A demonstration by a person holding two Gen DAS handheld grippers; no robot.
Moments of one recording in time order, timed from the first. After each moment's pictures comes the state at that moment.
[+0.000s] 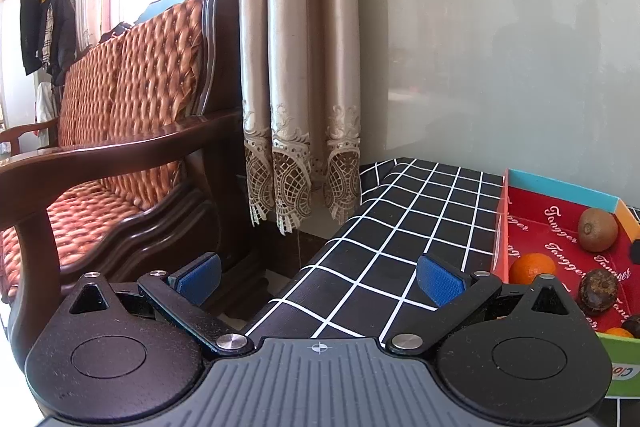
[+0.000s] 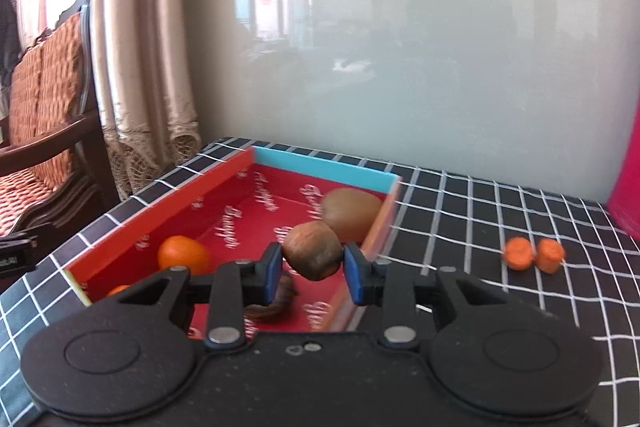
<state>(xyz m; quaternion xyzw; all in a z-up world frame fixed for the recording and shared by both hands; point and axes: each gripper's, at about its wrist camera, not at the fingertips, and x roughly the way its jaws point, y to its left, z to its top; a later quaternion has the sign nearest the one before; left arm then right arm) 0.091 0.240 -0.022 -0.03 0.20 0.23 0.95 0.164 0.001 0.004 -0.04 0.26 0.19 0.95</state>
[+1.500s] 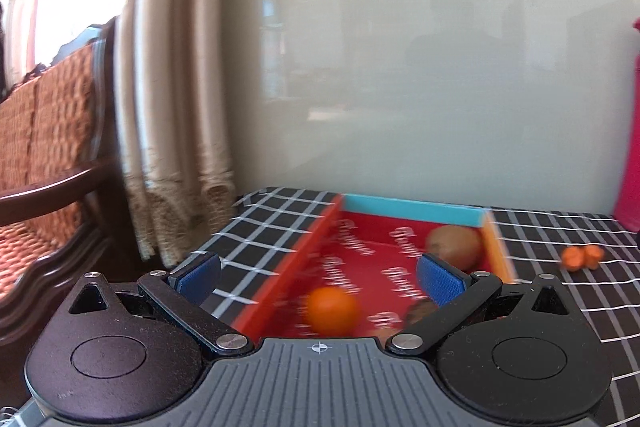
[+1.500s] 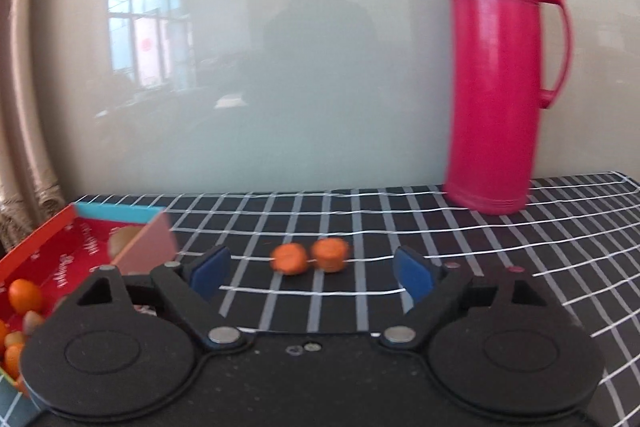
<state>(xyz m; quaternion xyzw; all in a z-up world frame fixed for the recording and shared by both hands) 0.122 0.112 -0.002 -0.01 0.17 0.12 0.98 0.160 -0.169 0.010 0.02 0.21 -0.02 0.98</state>
